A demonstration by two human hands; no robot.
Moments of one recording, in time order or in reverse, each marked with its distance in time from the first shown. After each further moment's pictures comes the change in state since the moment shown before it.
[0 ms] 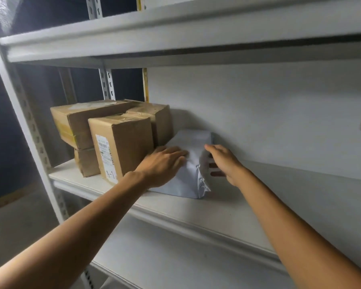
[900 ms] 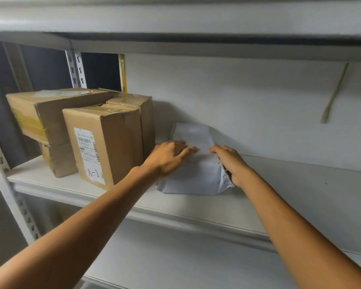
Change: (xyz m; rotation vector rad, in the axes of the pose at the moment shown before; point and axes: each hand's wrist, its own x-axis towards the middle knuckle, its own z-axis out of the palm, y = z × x) left_hand 0.023 0.007 0.016 -0.391 0.018 0.117; right_hand -0.024 0.012 -0.018 0.077 0.239 0.085
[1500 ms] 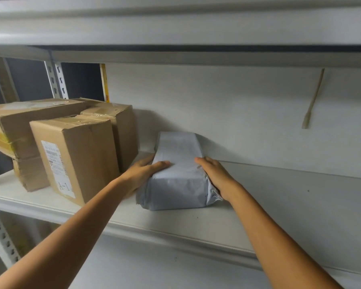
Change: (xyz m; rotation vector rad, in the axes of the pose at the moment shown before) left_hand 0.001 0.003 0.019 -0.823 -0.045 -0.441; right_hand 0.003 0.011 -0.036 -0.053 -0.181 -0.054
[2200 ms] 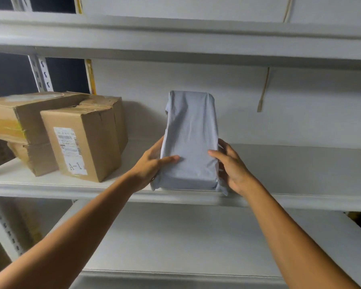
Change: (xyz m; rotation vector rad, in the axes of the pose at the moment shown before) left_hand -0.100 0.011 0.029 -0.211 -0.359 0.338; right_hand -0.140 -0.001 -0.012 0.307 0.201 -0.132
